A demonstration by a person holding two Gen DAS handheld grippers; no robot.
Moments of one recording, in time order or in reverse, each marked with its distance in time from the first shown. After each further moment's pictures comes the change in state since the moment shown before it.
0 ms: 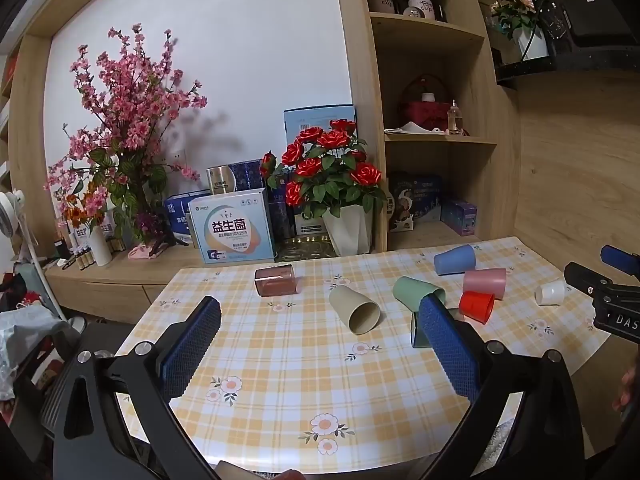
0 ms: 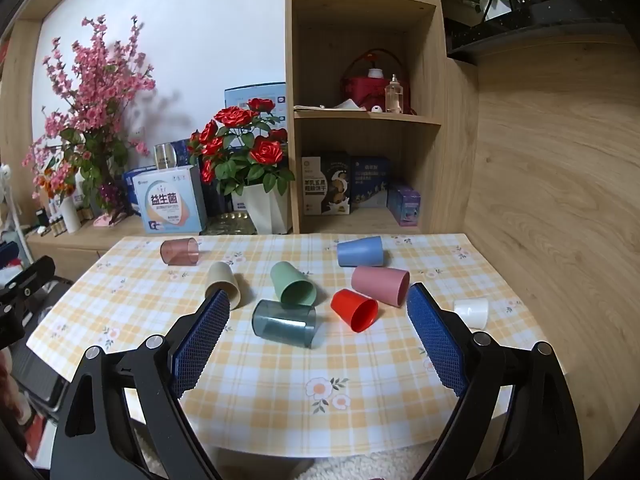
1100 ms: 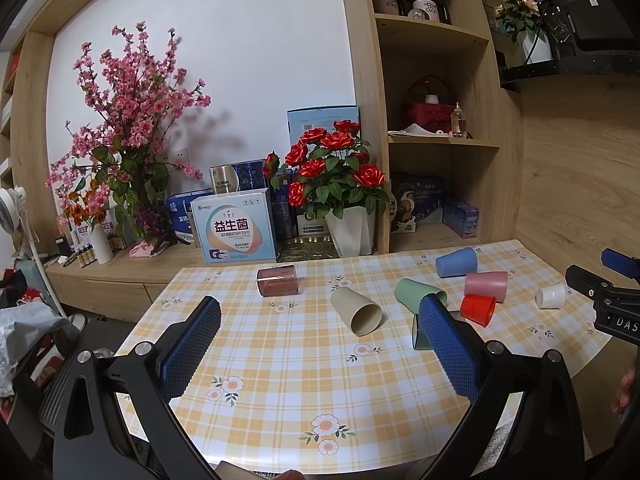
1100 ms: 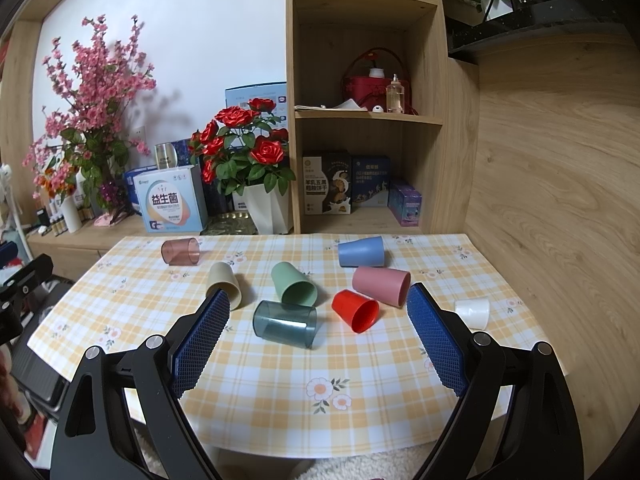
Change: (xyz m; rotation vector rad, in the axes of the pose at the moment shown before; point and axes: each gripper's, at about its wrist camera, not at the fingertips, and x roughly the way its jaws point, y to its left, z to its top) left arm 0.003 0.003 -0.003 -0.012 0.006 0.003; right arm 0.000 0.000 0.001 0.000 0.000 0.001
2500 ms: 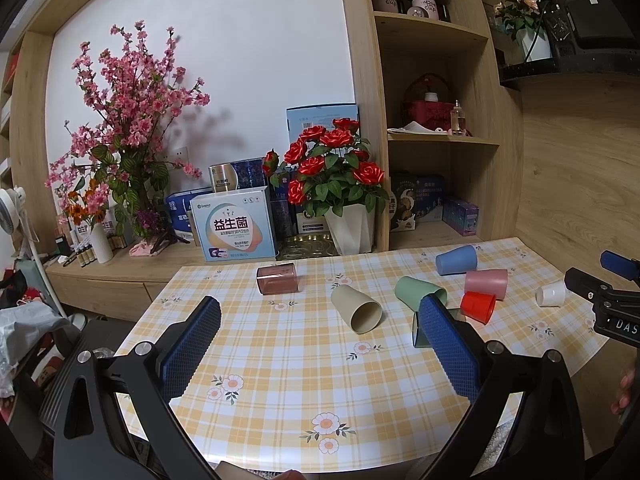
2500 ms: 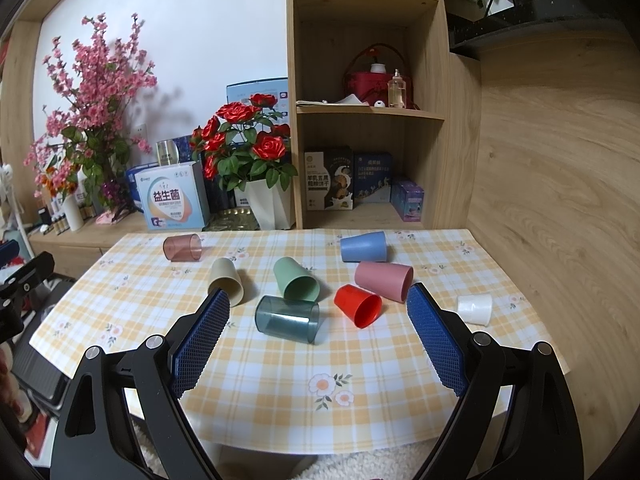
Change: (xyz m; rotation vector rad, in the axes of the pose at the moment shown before) left arm -0.002 0.000 0.002 -0.001 0.002 0.001; right arm 0.000 0.002 -0.003 0.003 0.005 0.000
